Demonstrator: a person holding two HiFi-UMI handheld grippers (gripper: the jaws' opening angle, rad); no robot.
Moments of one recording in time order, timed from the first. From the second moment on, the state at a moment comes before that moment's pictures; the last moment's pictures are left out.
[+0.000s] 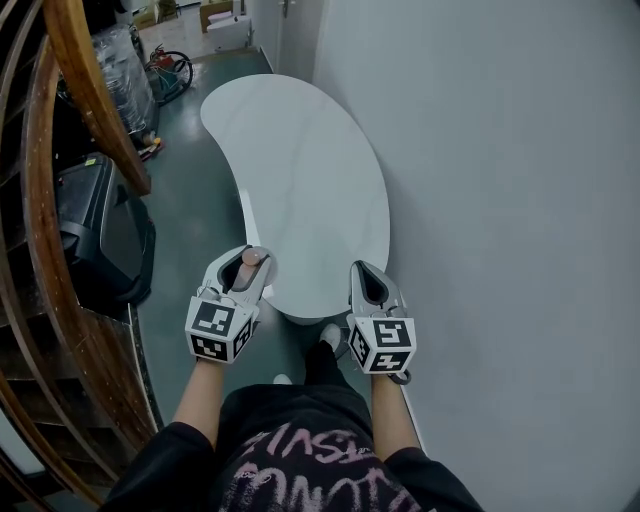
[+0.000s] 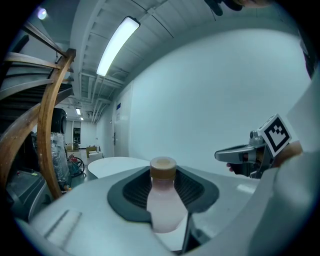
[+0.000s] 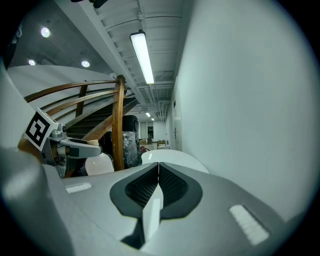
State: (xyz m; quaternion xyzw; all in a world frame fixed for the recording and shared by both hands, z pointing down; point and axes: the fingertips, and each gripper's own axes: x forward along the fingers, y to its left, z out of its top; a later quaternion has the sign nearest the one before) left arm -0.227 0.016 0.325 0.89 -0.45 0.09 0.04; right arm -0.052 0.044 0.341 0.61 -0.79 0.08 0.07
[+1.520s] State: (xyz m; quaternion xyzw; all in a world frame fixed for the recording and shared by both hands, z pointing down) left arm -0.167 -0.110 0.359 0.88 -0.45 0.13 0.07; right arm 0.014 -0.089 0.384 0.59 -0.79 0.14 0.08
